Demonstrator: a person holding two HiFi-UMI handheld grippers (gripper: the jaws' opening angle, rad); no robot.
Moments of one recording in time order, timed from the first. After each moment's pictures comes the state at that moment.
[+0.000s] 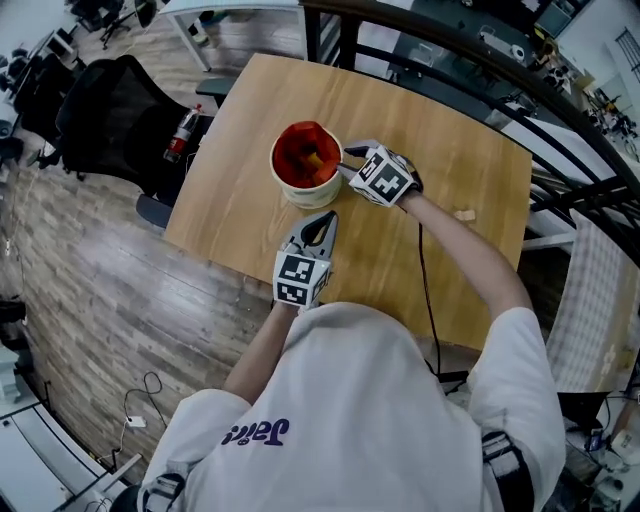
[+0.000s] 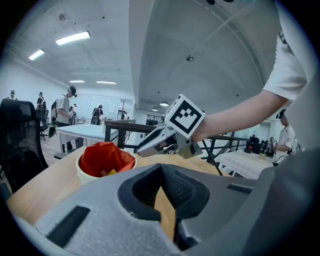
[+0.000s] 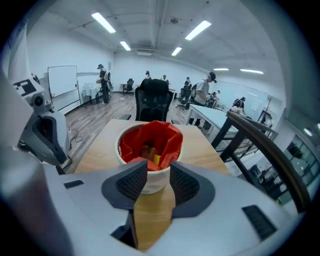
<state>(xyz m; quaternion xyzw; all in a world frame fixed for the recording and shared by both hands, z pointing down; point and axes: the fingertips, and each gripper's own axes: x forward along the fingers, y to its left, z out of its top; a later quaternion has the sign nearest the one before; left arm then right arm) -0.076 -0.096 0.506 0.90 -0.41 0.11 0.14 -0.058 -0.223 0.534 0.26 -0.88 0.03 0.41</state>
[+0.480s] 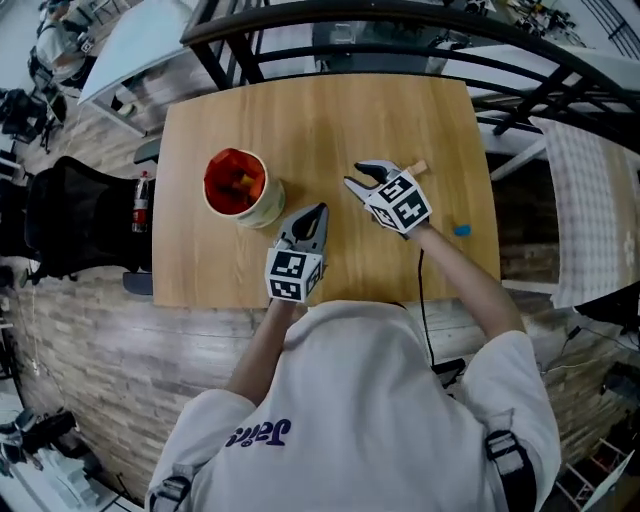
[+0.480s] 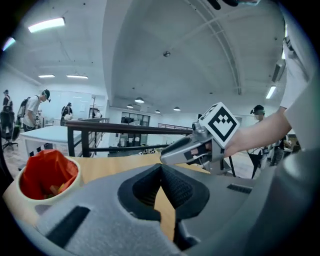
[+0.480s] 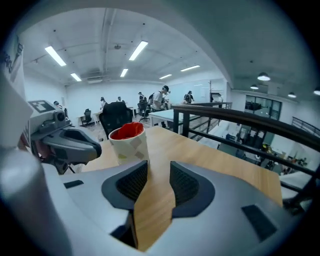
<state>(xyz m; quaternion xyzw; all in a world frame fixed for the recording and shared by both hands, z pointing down) 0.044 -0.079 0.496 0.95 -0.27 0.12 0.11 0.120 -0.126 0.519 0.47 -0.83 0.16 0.25</state>
